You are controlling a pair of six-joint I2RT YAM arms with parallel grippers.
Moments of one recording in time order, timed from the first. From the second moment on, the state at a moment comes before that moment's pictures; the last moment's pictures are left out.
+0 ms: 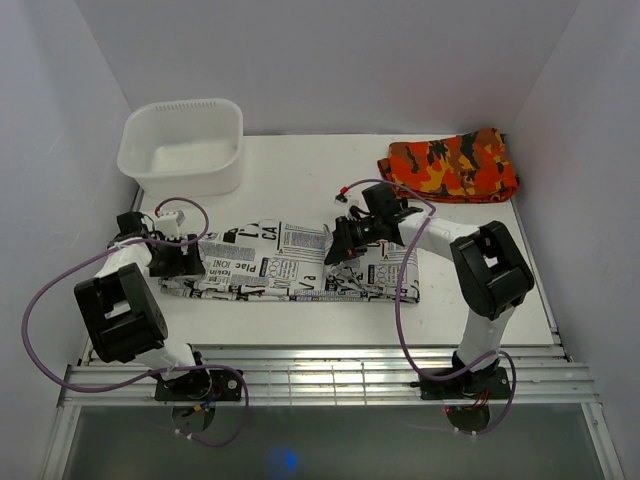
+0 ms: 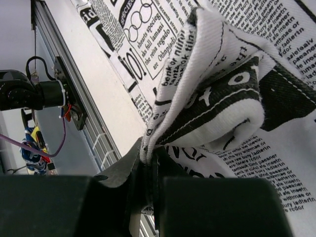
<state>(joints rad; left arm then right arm) 0.42 1.52 0.85 -0.53 0.41 0.38 0.55 1.82 1.11 -0.18 -0.81 0.33</state>
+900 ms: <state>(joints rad) 0.42 1.46 0.90 -0.66 0.47 0.43 0.57 1.86 1.25 -0.29 -0.89 0.26</state>
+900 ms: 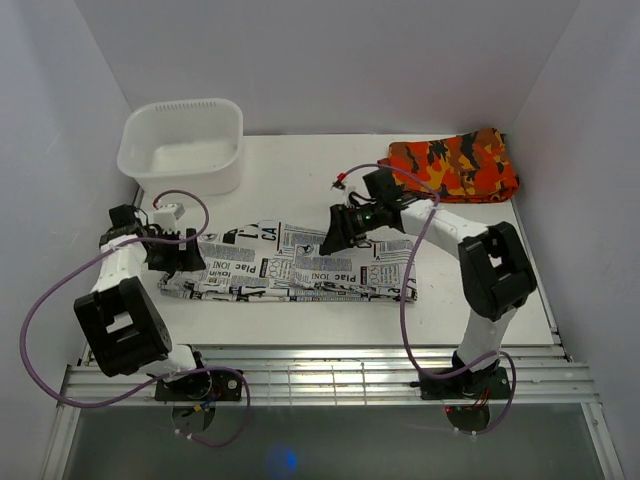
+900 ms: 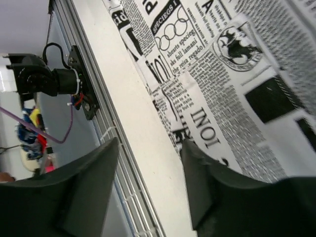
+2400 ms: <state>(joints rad) -0.34 1.57 0.92 -0.26 0.89 -0.11 -0.19 1.64 1.02 -0.79 -0.77 -0.32</state>
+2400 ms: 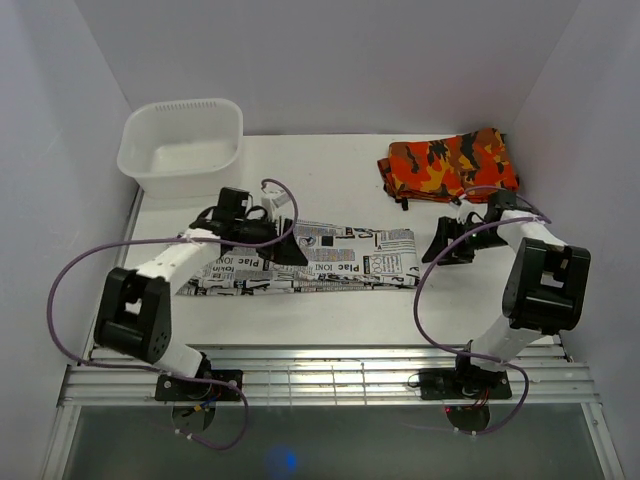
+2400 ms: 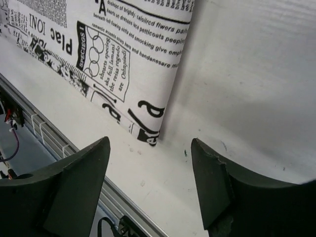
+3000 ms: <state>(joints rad) 0.56 1.39 0.99 -0.70 0.86 0.25 -0.18 1.96 1.00 -0.60 -1.08 -0.18</state>
